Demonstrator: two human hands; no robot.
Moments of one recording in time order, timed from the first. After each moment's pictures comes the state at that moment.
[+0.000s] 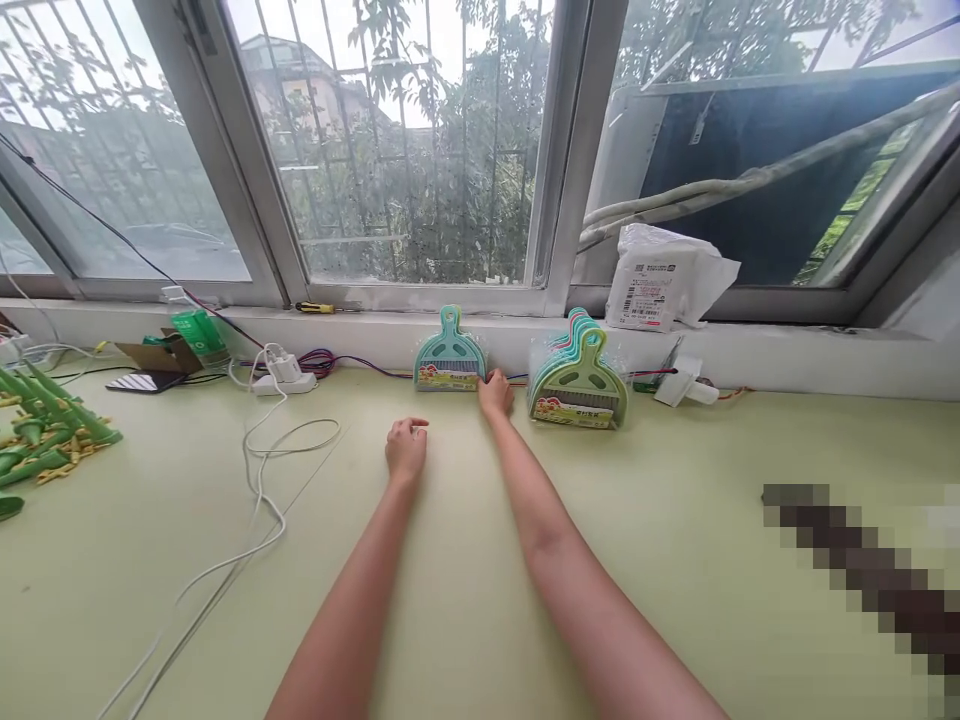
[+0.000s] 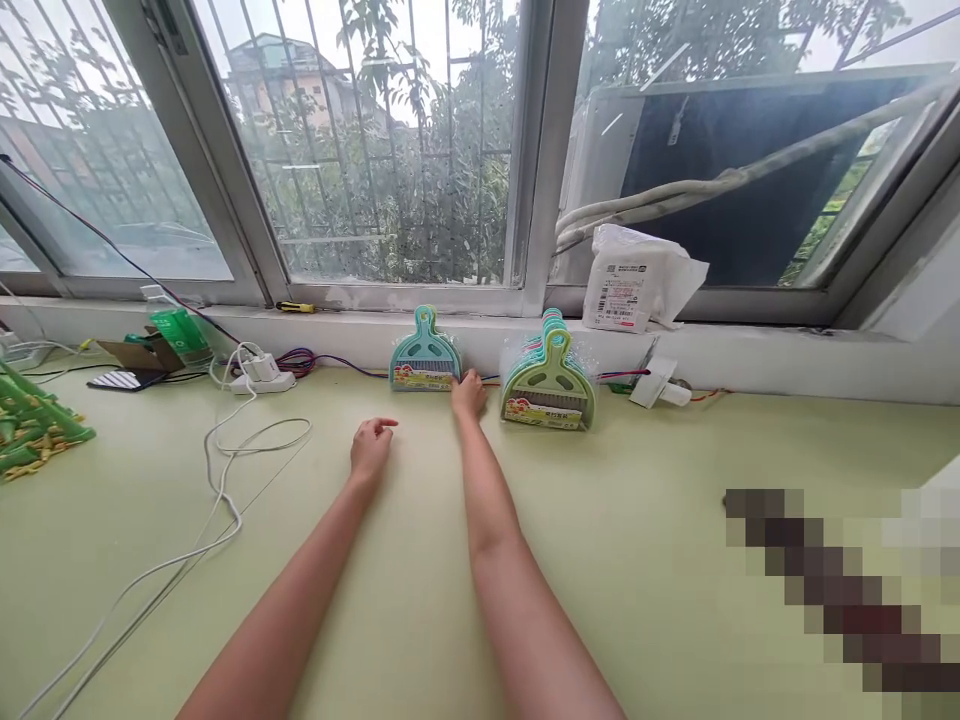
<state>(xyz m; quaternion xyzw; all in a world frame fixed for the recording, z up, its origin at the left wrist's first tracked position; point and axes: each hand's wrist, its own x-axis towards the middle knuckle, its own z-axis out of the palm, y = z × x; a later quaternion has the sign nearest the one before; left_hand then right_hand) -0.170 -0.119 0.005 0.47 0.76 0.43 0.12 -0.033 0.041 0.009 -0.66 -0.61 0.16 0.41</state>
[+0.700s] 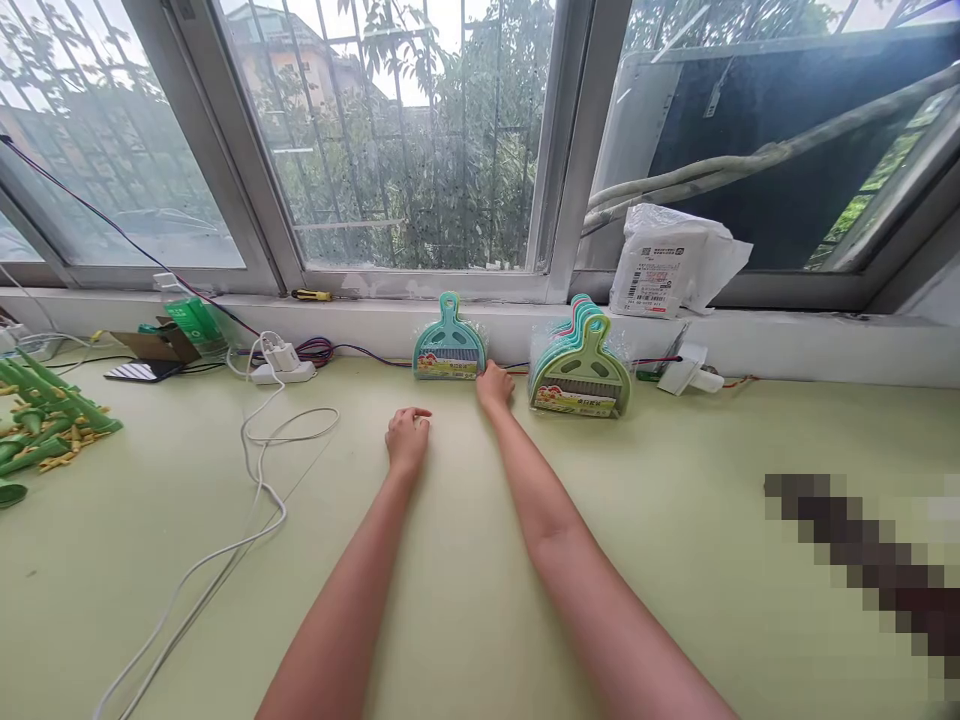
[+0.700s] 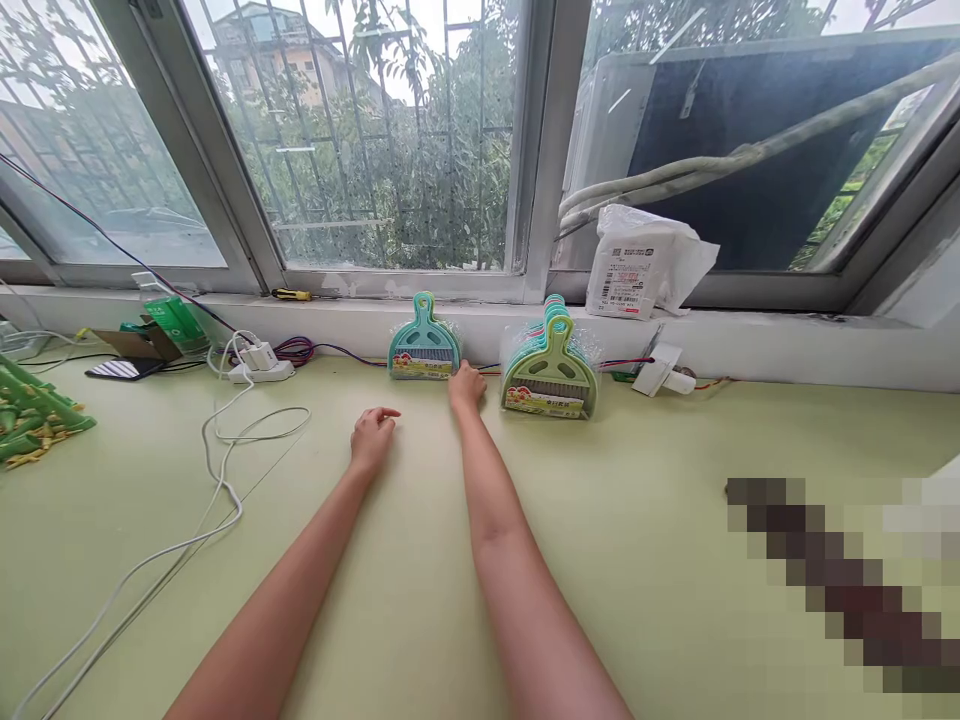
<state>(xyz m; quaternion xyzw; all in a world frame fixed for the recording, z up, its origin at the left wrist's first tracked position) -0.165 -0.122 0.009 0.49 0.77 0.40 0.12 -0.035 0.040 0.006 -0.68 -0.65 0.10 0.34</state>
